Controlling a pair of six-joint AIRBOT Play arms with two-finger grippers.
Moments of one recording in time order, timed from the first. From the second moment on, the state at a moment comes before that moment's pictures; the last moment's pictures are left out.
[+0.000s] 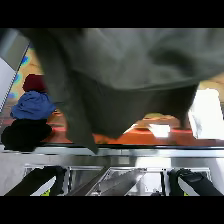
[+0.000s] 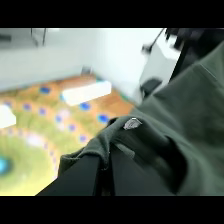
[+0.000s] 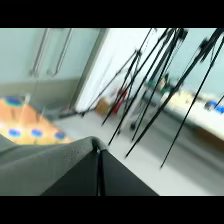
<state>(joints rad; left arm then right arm) -0.34 -0.97 1.94 -2.10 1.23 1.57 0.16 -1.01 2.01 -1.01 1.11 0.91</state>
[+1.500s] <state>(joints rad) 0.10 -1.79 1.61 -2.22 1.48 1.85 -0.10 -1.61 1.74 -0.81 1.55 1.18</state>
